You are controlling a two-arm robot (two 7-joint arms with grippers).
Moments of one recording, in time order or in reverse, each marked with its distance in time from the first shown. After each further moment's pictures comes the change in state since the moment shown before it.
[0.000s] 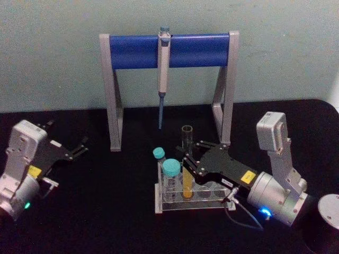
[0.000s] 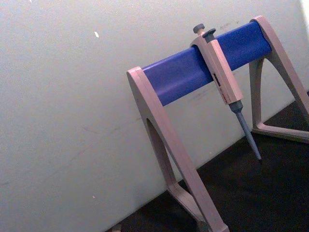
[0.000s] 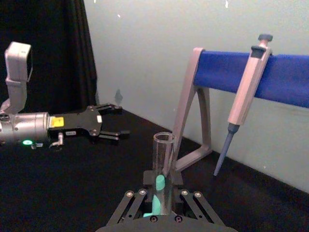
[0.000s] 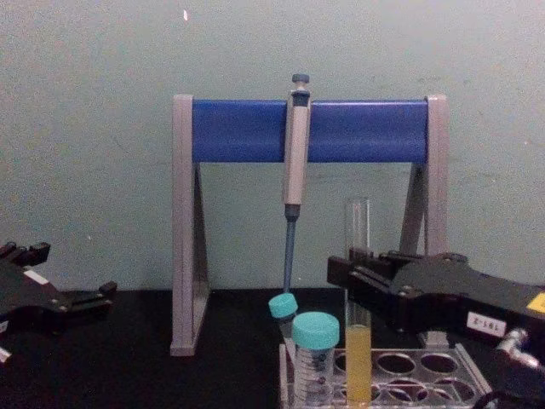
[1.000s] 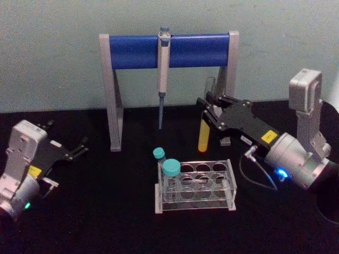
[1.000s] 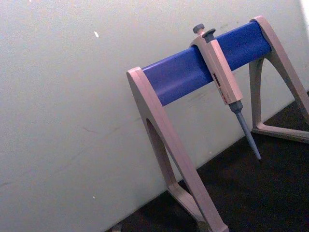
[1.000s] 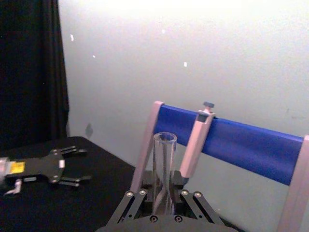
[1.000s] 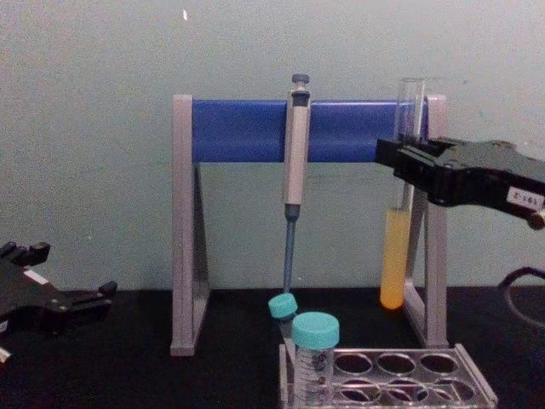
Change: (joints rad) left arm 0.000 0.000 0.000 0.000 0.000 0.000 0.000; right arm 0.052 -0.001 0.090 -0.045 0.005 -0.022 -0.037
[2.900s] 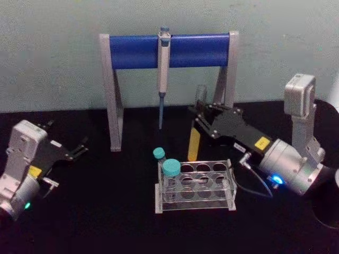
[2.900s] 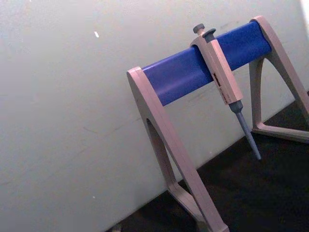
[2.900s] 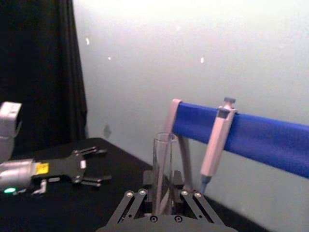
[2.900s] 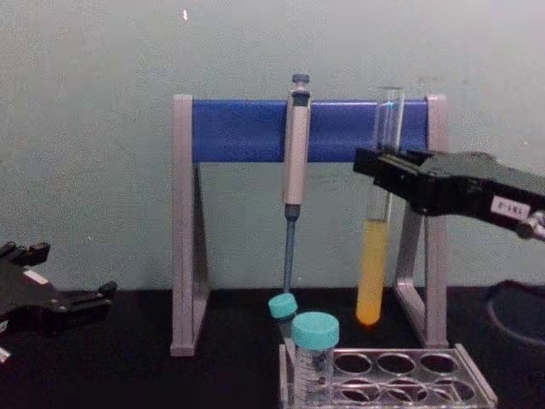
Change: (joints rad) left arm 0.000 0.000 0.000 0.000 0.000 0.000 0.000; right arm 0.006 0.001 -0.028 0.007 0.057 0.016 0.042
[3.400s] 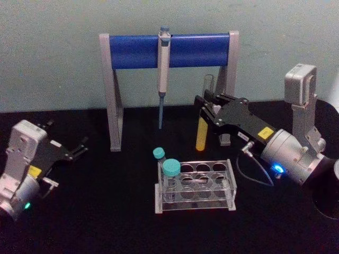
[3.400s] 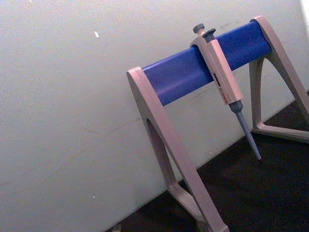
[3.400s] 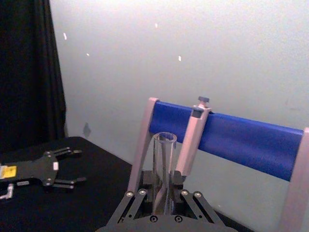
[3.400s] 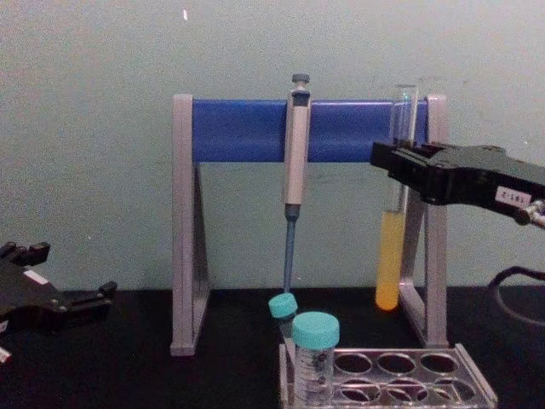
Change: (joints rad) left arm 0.000 0.000 0.000 0.000 0.000 0.000 0.000; right arm 0.039 -0.014 0.012 0.043 -0.028 0.008 -0.046
